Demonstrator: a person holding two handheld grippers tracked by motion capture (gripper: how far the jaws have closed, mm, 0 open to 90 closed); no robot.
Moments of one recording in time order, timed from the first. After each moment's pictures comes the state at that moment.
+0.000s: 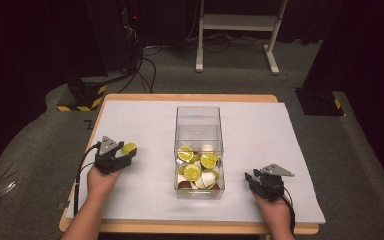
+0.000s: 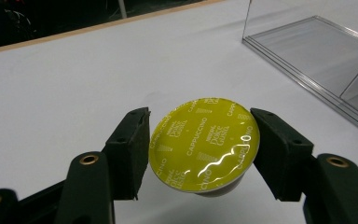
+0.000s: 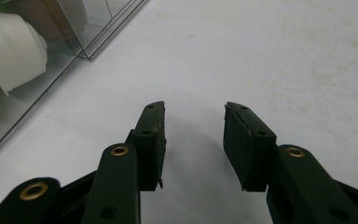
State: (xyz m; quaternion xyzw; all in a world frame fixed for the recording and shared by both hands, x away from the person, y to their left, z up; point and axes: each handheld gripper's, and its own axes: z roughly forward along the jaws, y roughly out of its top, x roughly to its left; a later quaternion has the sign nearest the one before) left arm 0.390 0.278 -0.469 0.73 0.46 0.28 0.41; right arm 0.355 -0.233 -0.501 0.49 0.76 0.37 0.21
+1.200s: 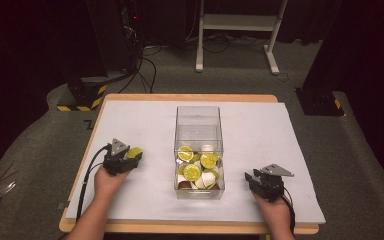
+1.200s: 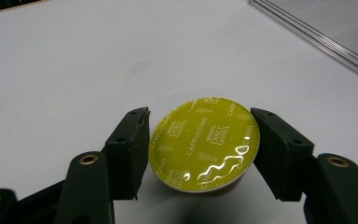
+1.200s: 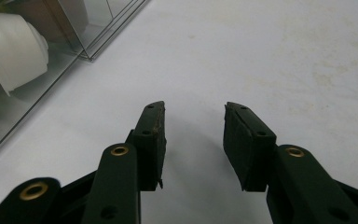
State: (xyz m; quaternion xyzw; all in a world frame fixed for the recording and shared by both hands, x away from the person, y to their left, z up) left arm 0.402 0.265 -0.495 0.76 0.47 0.27 0.37; right arm 0.355 -0.233 -0.501 0.49 0.76 0.38 0.21
